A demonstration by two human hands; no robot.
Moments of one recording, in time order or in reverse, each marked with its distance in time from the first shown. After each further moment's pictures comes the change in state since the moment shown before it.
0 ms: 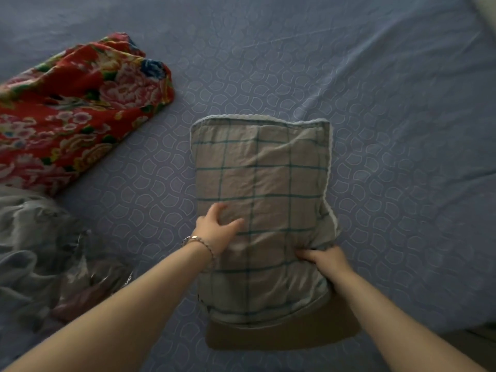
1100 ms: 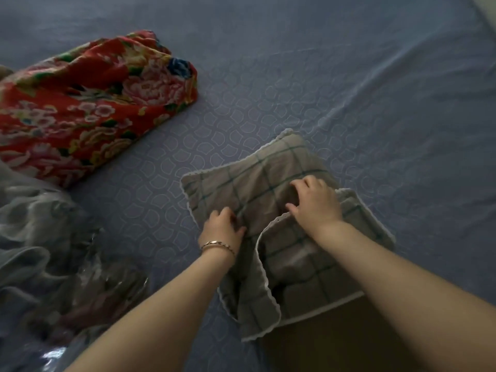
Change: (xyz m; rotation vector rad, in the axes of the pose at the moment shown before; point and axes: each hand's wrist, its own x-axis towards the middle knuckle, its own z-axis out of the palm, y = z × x) left_hand 0.044 -0.034 -0.007 0.388 0.270 0.128; right_hand 0.013 -0.109 0.071 -1.246 0.313 -0.857
